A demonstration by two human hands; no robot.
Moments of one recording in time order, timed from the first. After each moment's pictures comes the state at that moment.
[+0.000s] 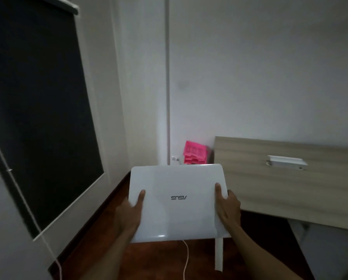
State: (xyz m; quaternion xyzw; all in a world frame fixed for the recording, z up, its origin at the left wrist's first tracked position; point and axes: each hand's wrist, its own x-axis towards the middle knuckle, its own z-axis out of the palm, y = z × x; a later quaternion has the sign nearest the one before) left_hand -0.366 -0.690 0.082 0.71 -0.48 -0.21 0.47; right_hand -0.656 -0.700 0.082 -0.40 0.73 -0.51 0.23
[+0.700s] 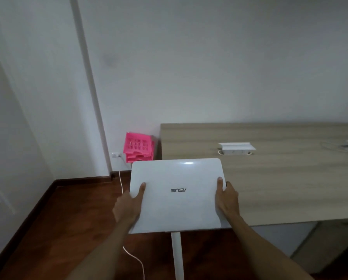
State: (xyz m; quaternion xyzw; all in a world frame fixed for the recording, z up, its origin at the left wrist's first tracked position) left_hand -0.607 -1.038 0.012 0.68 -0.61 -0.23 0.34; right_hand -0.896 -0.936 0.028 -0.31 0.80 -0.49 0.15
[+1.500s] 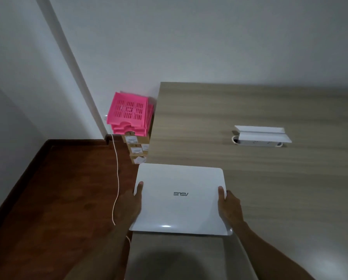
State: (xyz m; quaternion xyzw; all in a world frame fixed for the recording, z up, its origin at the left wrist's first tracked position) left_hand -0.808 -1.252 -0.117 0.76 -0.55 -0.29 0.19; right_hand -1.116 -1.158 -0.123 -0.32 0.87 -0.26 0.27
